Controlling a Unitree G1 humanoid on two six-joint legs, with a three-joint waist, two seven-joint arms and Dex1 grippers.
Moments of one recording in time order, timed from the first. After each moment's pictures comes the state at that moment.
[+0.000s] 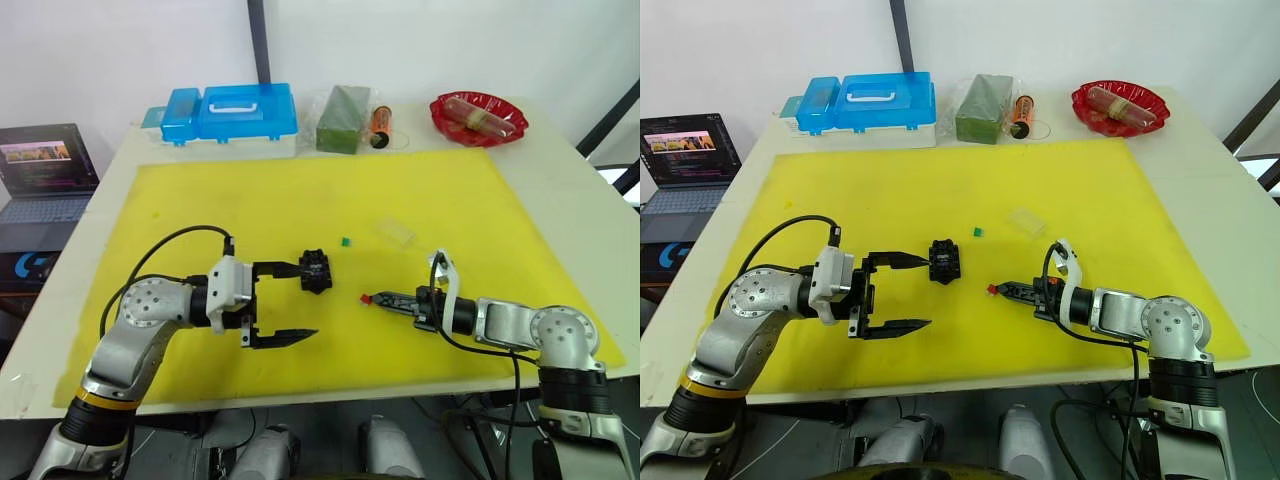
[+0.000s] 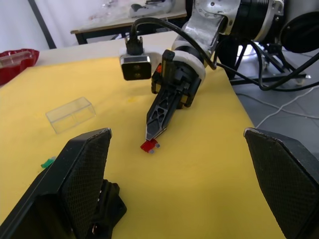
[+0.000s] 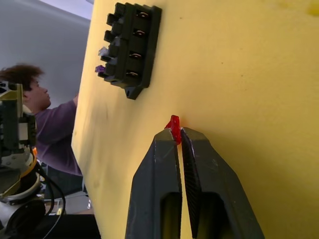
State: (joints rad) left arm -0.19 0.59 -0.09 -0.31 -0.46 0.12 -1.19; right arm -0.31 -0.49 -0.24 0.00 1.20 1.37 0.32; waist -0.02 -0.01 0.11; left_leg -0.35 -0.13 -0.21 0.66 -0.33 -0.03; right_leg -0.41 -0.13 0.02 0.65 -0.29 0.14
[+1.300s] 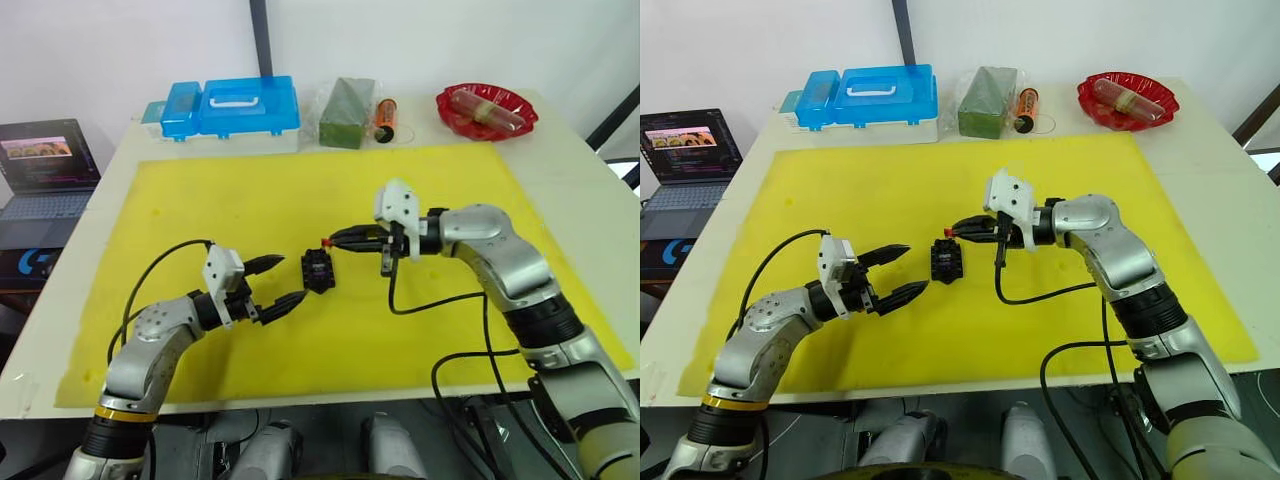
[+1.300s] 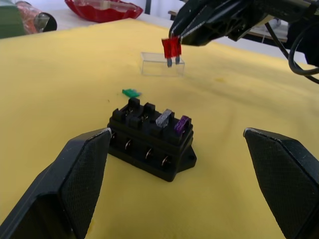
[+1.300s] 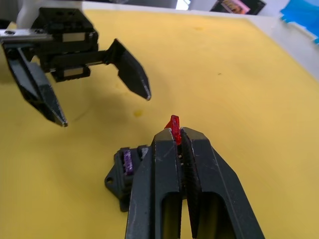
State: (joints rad) left arm -0.11 0.45 -0.02 -0.20 -0.47 0.26 -0.88; right arm -0.70 -0.59 0.30 0.05 0.32 0.29 1.09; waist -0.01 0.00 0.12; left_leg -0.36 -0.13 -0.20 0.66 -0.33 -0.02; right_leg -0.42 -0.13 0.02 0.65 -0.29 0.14
